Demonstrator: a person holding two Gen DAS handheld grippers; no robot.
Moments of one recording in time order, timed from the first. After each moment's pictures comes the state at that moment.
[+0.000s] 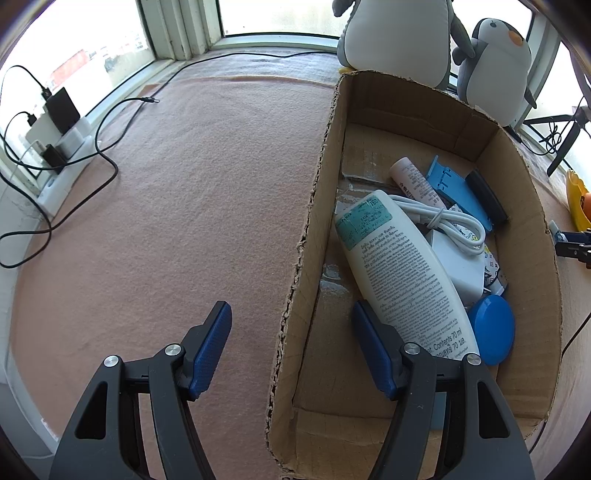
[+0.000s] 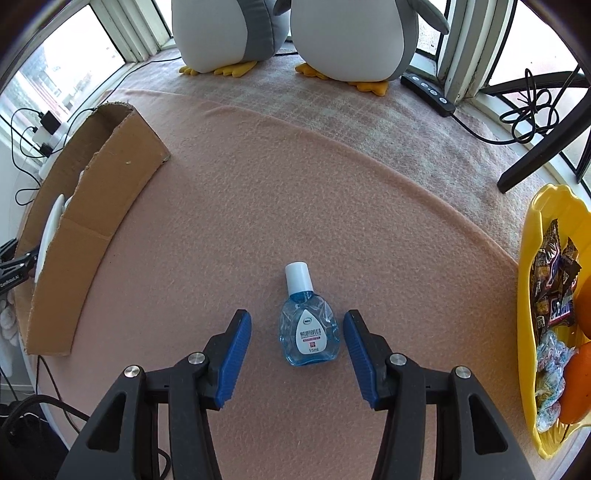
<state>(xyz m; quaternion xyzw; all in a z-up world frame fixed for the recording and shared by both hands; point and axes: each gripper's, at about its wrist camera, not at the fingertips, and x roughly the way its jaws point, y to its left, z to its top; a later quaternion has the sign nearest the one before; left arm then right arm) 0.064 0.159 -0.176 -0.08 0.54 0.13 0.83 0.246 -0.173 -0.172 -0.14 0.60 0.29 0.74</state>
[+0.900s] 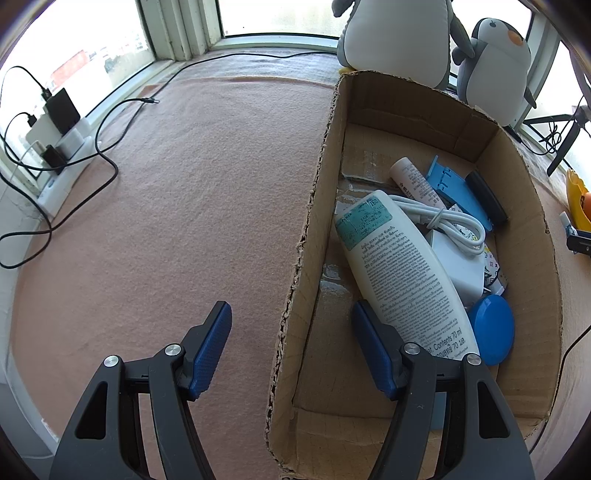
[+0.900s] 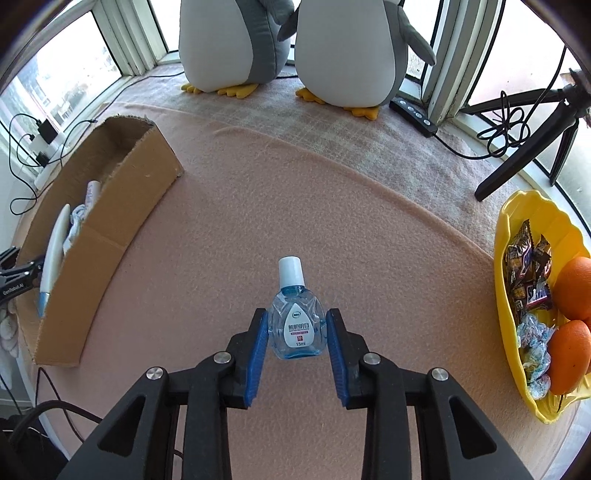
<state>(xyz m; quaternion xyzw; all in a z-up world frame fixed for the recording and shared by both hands) 0.064 0.161 -0.176 -0.07 0.54 0.13 0.83 0.222 -0.169 -0.143 -0.13 0.56 0.26 0.77</state>
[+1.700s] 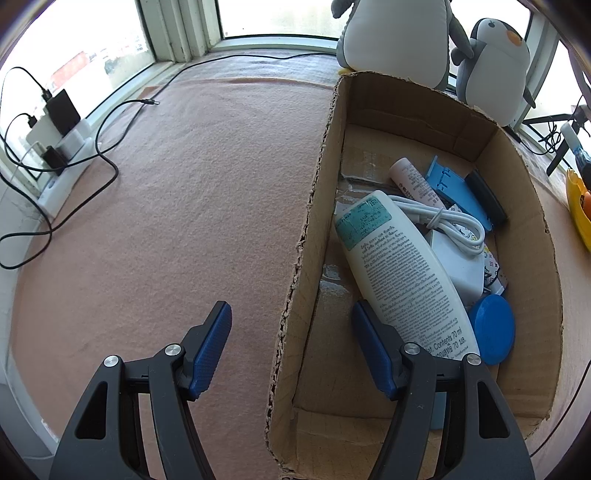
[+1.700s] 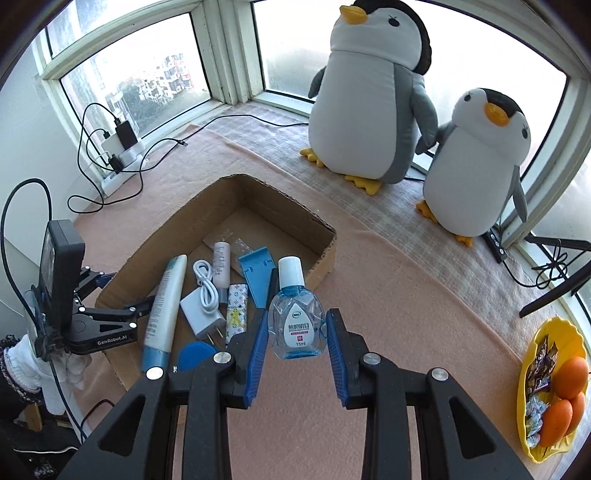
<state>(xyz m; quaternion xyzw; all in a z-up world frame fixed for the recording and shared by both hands) 0.063 0.156 -0.176 -0.07 0.54 0.13 0.83 0.177 -0.039 -0.061 -0.17 0.48 0.36 0.78</state>
